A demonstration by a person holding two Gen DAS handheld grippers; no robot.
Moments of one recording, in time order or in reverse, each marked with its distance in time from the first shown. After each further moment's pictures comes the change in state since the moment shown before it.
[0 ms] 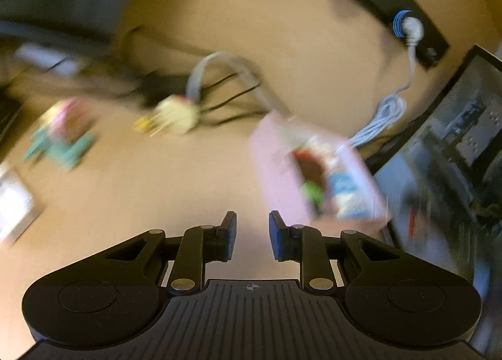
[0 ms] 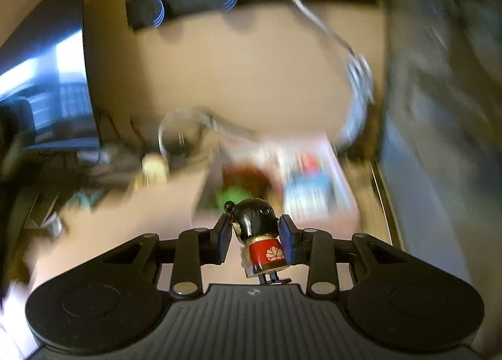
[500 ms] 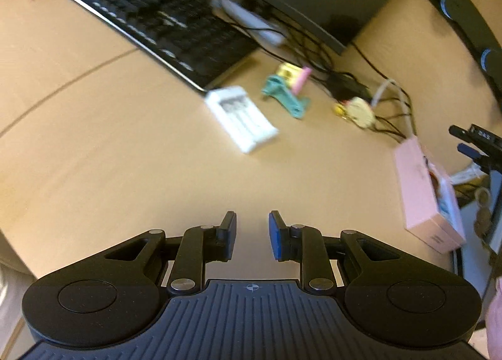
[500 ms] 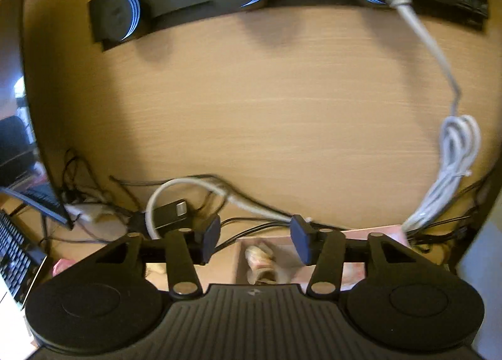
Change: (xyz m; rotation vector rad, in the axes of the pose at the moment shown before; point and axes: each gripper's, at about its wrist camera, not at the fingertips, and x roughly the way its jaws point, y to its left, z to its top) left arm -0.096 0.143 -0.057 -0.327 -0.046 0.278; right arm 0.146 0.049 0.082 -0.004 0.053 0.038
